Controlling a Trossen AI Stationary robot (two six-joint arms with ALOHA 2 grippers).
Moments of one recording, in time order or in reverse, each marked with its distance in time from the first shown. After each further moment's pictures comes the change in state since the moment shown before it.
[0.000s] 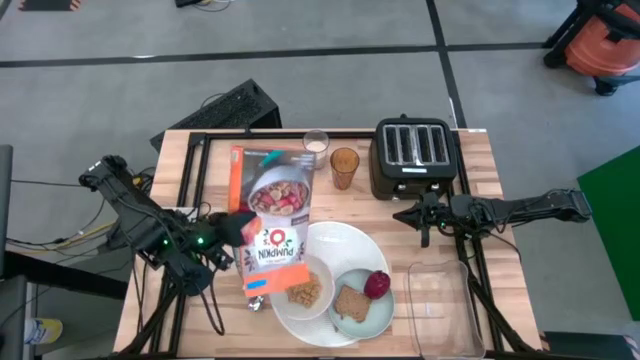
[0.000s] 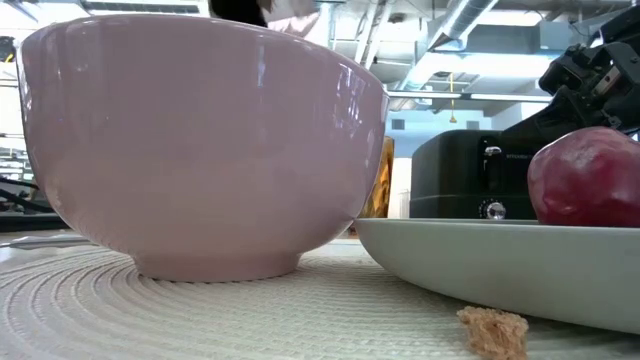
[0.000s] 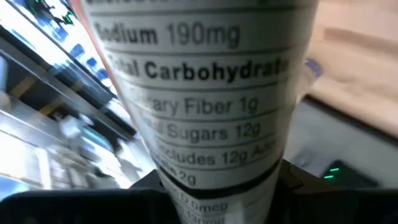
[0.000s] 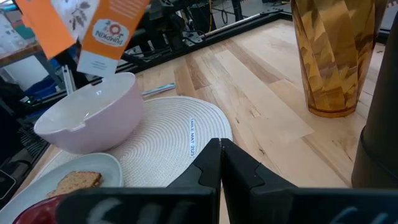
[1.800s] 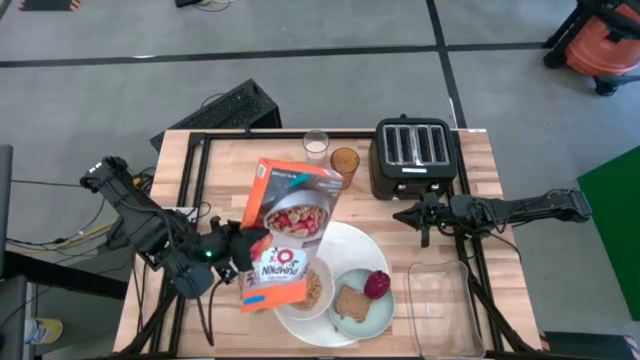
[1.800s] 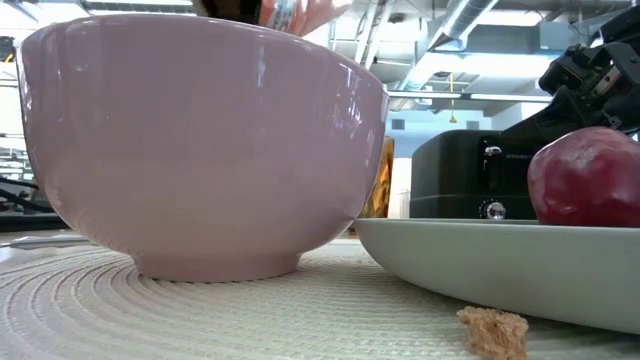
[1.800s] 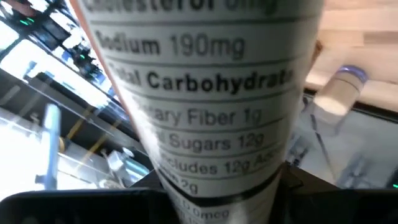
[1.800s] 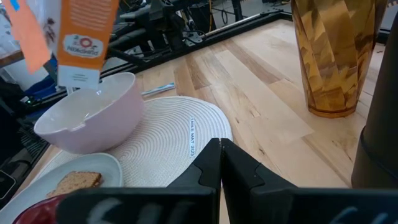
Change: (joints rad) left arm 0.017 0.015 -0.001 0.332 0.087 0.485; right arm 0.000 0.000 0.000 0.000 0.000 0.000
